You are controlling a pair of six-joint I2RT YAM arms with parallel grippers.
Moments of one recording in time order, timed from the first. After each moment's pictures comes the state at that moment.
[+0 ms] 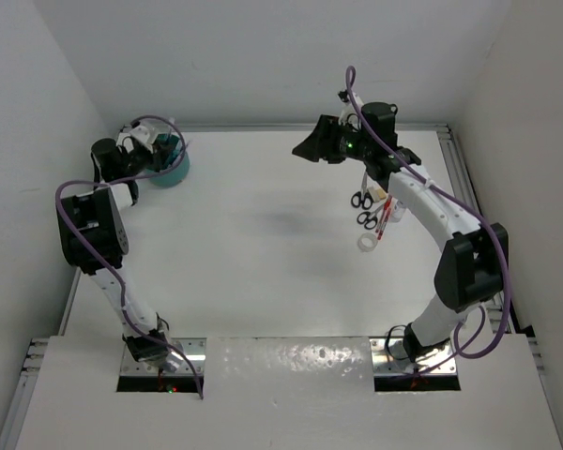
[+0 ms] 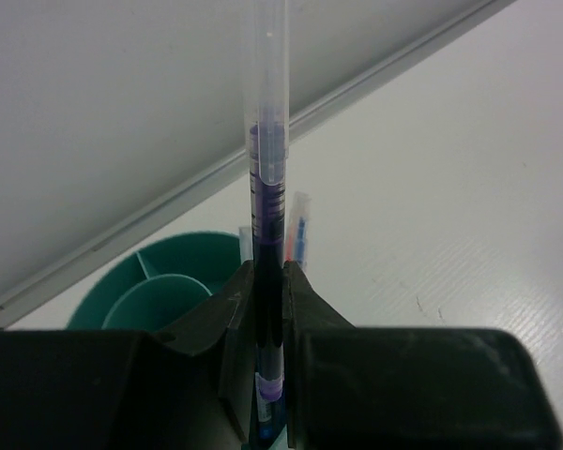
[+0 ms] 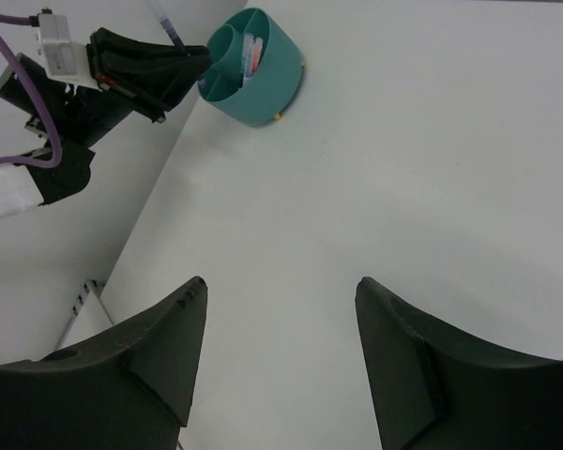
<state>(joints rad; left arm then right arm) 0.32 1.95 1.18 0.67 0.90 0.26 0.32 1.67 1.39 -0.07 -0.54 0.48</state>
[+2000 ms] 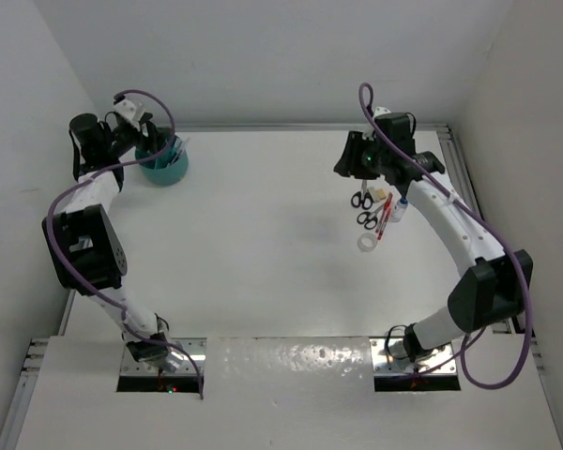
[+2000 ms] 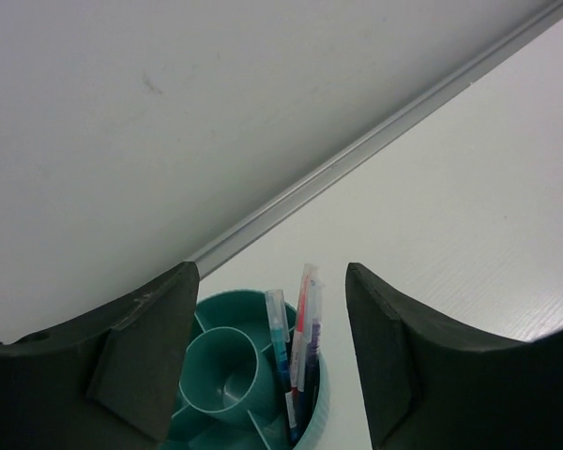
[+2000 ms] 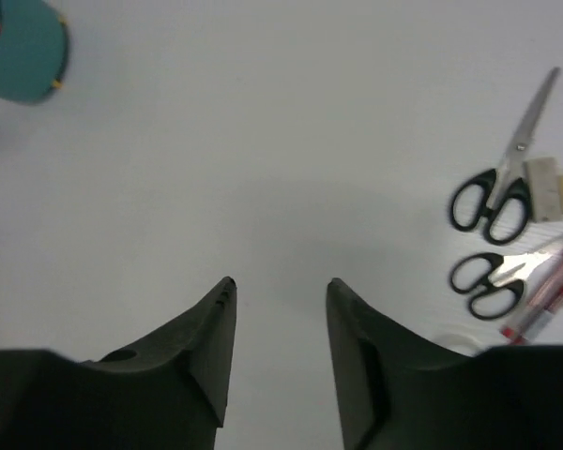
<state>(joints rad) 0.32 1.80 1.30 0.41 0.91 0.30 0.30 1.55 1.40 -0.49 -0.15 0.34</state>
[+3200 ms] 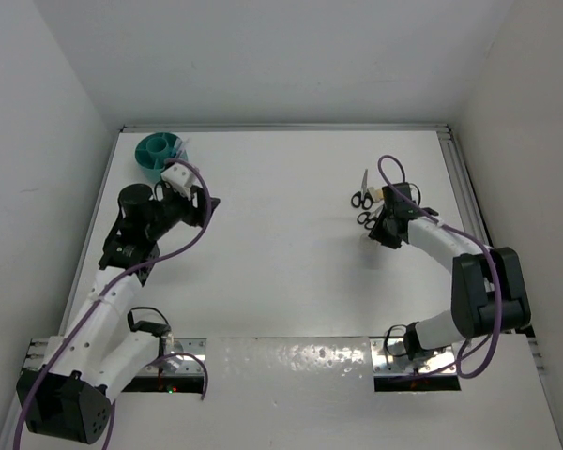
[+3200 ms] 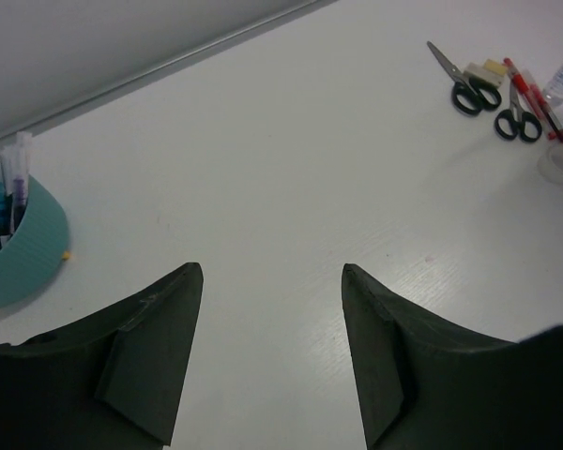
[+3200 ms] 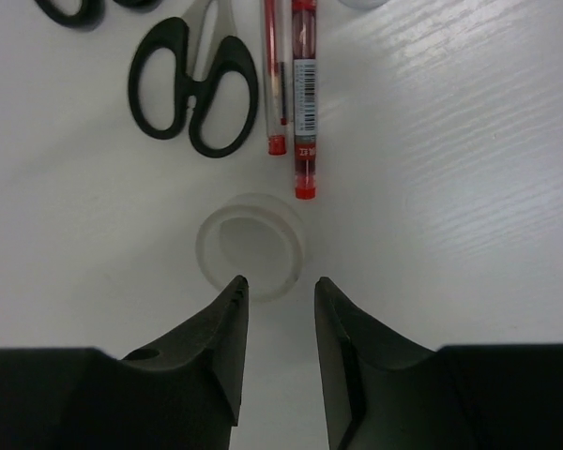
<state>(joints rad) -0.15 0.87 0.73 -0.11 0.40 0.12 0.16 1.45 0.77 -0.38 0.15 0.62</state>
